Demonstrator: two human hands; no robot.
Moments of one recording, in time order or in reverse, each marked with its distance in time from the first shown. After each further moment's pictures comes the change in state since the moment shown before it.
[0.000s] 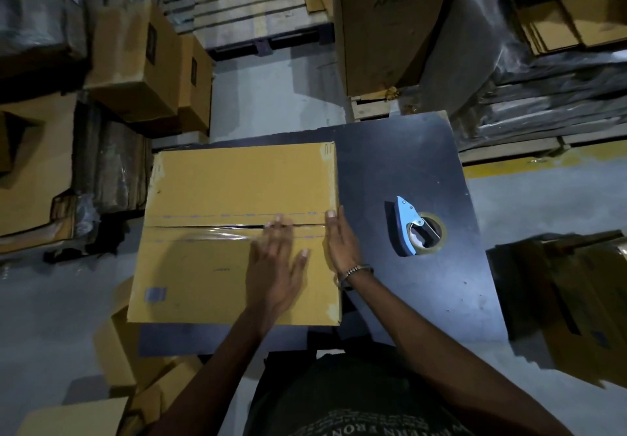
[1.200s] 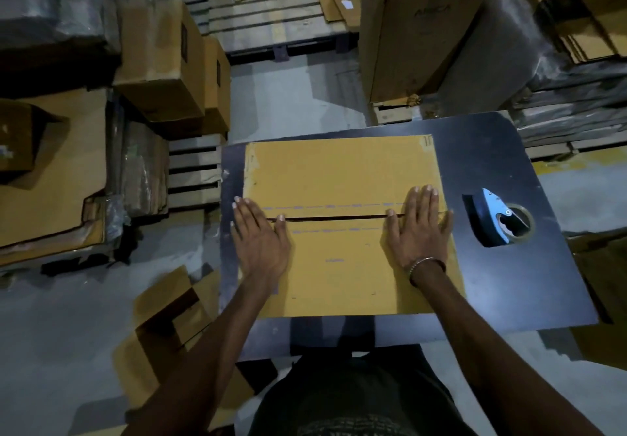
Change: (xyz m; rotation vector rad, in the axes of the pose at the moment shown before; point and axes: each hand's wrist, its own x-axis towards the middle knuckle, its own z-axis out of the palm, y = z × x) left_hand 0.028 -0.242 -0.051 -0.041 -0.012 -0.381; right_hand -0.023 -0.026 0.103 -1.086 0.490 -0.145
